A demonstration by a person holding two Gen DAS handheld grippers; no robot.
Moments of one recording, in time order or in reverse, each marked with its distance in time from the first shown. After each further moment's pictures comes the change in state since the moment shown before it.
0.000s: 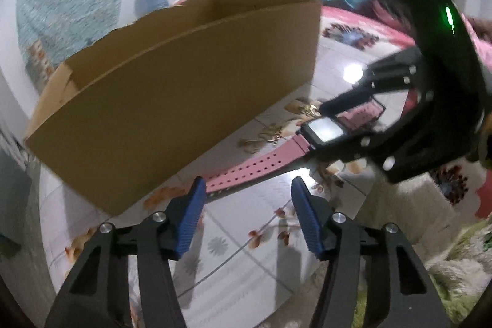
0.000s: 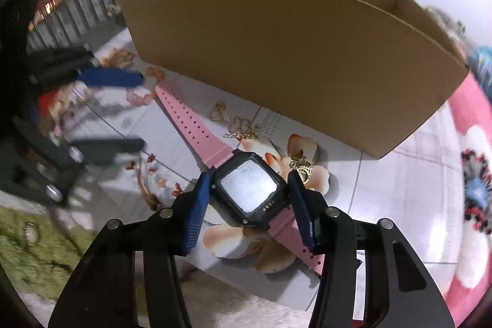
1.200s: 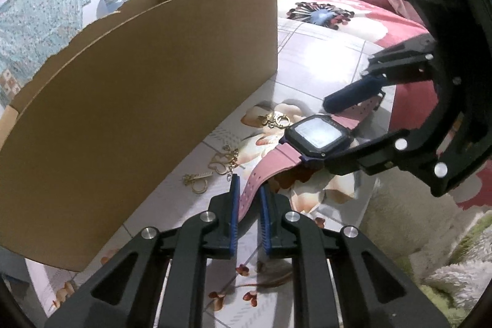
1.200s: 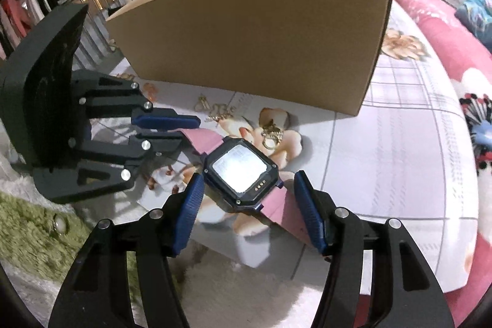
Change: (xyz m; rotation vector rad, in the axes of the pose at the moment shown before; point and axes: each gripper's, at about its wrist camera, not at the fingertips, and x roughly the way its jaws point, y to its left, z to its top) left arm 0.046 -0.022 0.027 0.109 0.045 -0.106; right arm -0.044 -0.060 -0.039 0.111 -0.048 0.016
